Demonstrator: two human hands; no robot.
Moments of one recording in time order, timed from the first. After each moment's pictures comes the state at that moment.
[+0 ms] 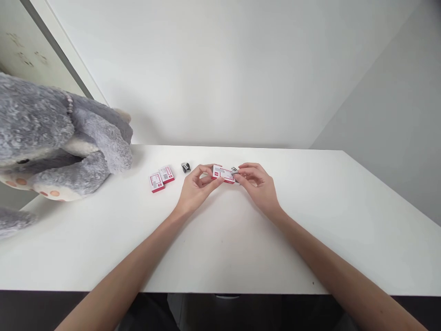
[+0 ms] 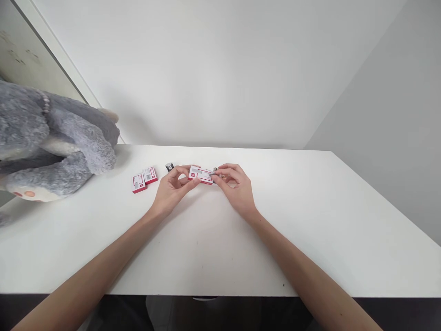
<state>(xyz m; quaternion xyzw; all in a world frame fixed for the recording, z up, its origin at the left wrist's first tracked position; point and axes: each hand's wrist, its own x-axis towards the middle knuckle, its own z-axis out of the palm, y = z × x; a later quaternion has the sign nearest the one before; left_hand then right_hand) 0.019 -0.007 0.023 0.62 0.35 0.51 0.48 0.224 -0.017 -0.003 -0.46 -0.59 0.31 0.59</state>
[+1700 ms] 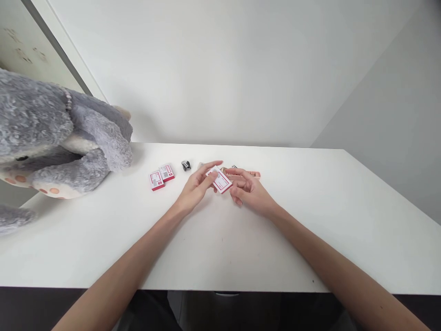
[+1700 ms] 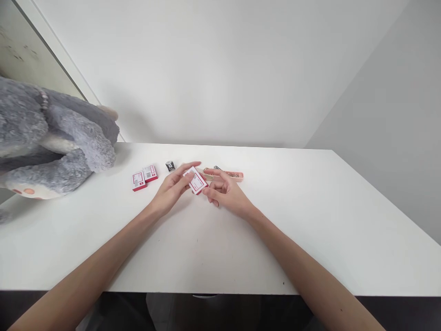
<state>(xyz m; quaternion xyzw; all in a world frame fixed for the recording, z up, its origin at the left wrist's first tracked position) 0.013 -0.001 0.021 0.61 0.35 0.44 0.56 0.222 -0.026 0.002 -0.36 -0.60 0.57 0.43</state>
